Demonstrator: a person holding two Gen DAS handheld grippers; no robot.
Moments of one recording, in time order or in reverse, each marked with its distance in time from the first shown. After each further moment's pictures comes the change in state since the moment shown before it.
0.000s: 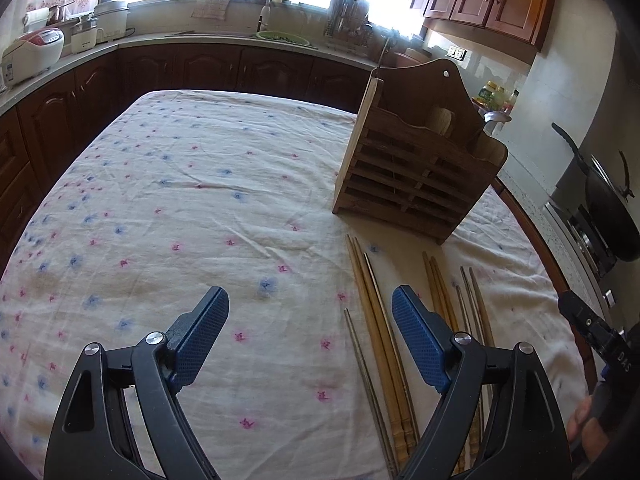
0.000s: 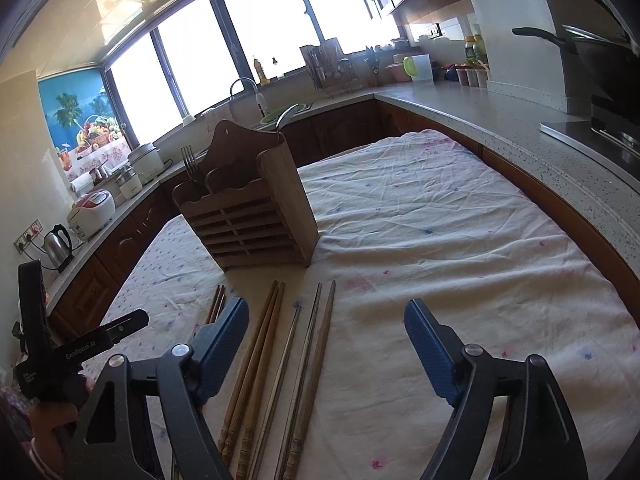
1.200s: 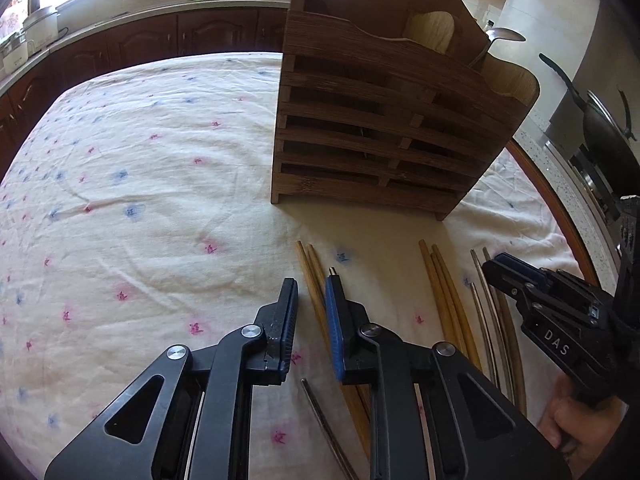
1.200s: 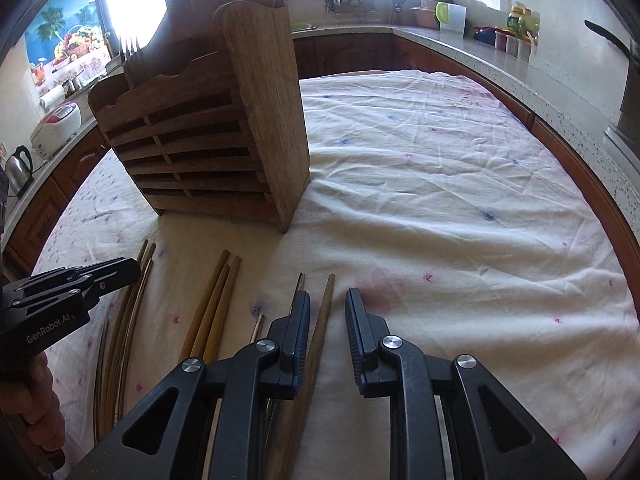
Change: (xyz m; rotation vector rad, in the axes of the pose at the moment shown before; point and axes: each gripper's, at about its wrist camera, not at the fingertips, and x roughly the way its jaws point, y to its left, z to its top) left arm 0.092 -0.032 0.026 0.147 0.194 -0.085; right arm 0.120 0.018 0.008 -0.181 0.271 -0.128
